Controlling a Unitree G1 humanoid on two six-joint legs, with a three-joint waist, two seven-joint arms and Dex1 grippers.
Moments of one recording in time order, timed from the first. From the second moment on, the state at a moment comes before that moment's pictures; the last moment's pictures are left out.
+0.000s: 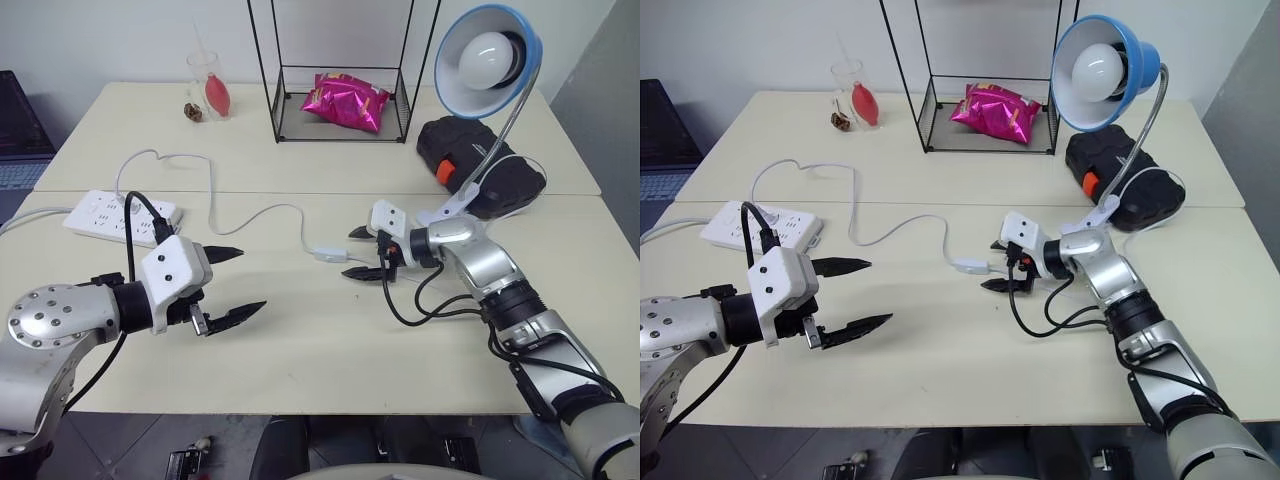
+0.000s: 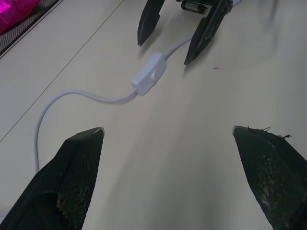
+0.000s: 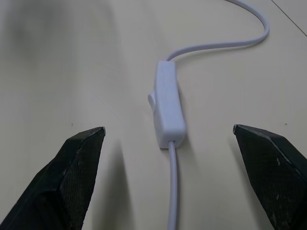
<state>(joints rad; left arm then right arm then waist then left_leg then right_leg) 0.05 0.95 0.29 -0.58 -0.45 0.50 -0.95 -0.80 -0.37 0.37 0.47 0.08 0.23 1.09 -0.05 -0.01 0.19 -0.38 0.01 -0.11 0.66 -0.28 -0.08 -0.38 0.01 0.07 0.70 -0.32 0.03</state>
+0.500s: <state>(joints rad) 0.05 0.95 0.28 -0.57 -0.44 0.50 -0.93 -0.83 -0.30 0.37 0.59 0.05 0.18 1.08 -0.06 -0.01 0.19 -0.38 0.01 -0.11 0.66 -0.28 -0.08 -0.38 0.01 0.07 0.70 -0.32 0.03</state>
